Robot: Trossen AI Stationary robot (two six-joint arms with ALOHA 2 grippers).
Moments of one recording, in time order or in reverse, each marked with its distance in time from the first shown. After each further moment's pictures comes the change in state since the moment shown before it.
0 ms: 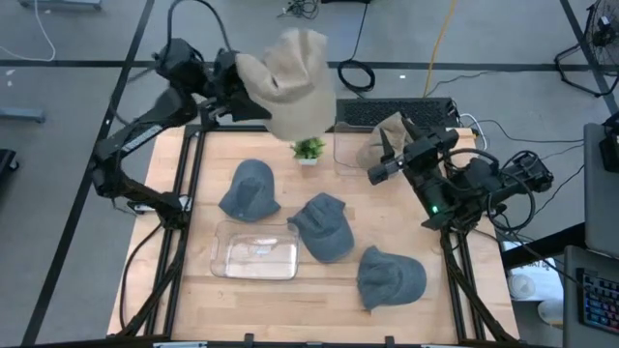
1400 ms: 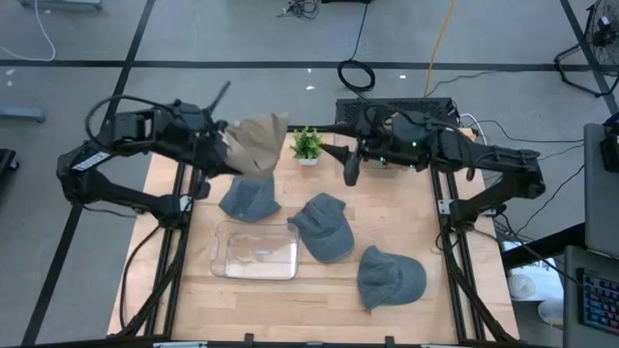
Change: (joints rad) left arm -0.403 -0.251 -0.002 -1.363 -0.964 1.012; right arm -0.425 0.092 0.262 -1.011 -1.269 0.949
